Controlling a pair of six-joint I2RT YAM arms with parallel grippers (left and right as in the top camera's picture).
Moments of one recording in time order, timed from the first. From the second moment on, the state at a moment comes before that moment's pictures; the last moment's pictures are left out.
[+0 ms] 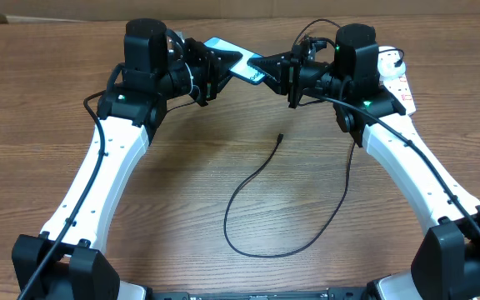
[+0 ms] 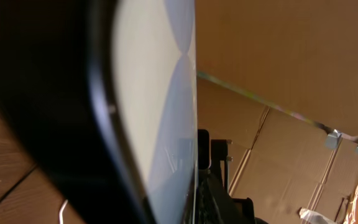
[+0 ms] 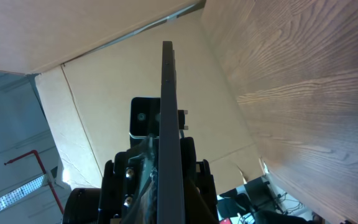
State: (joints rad) left arm -0.22 1.62 1.40 -0.26 0.72 -1.54; right arm 0.29 1.66 1.31 0.03 -0.88 1.66
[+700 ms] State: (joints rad) left arm -0.22 1.62 1.39 -0.25 0.68 -1.54; right arm 0.33 1.66 1.31 0.02 -0.96 1.64
